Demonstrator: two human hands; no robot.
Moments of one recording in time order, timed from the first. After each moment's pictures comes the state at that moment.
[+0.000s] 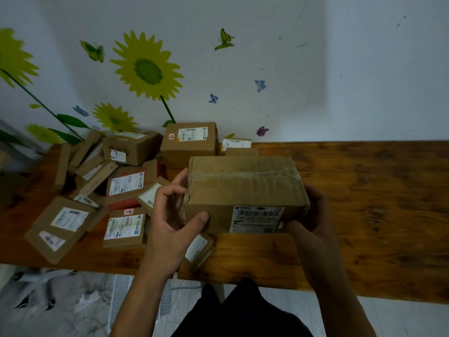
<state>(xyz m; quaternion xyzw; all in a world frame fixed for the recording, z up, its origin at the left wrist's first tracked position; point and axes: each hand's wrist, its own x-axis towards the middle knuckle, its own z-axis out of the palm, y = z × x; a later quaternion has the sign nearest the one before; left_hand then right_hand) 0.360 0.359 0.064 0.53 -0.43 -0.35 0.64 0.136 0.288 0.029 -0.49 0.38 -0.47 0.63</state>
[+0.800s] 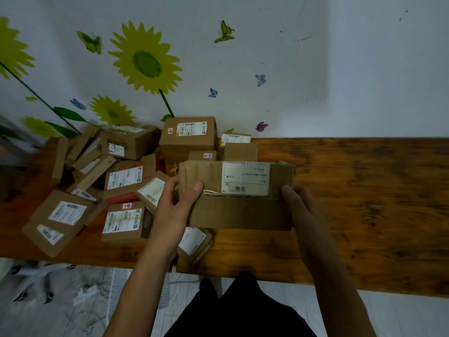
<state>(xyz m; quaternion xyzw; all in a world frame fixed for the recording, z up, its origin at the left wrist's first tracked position) 0.363 0.345 0.063 0.65 -0.29 -0.41 0.57 0.147 0.274 0.033 -0.46 0.49 -0.36 0.65</state>
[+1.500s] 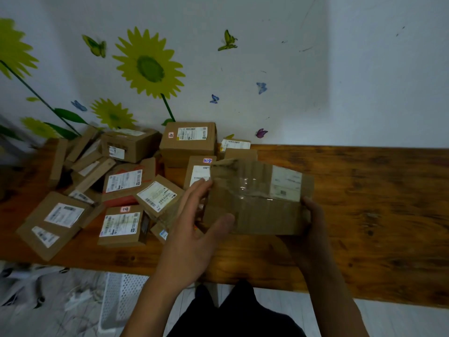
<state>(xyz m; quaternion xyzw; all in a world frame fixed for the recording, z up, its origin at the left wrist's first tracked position) 0.339 0.368 0.070 0.65 -0.45 -0.36 0.50 0.142 0.267 0.008 -0.23 0.42 -0.44 0.76</state>
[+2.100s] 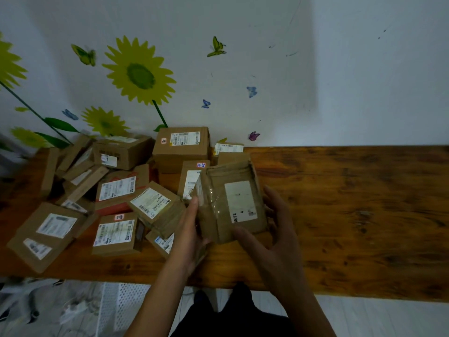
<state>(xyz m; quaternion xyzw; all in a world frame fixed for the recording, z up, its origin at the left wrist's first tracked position) 0.337 0.331 0.029 0.59 -0.12 -0.56 0.58 0.173 0.317 0.049 -0.61 0.44 -0.42 0.51</state>
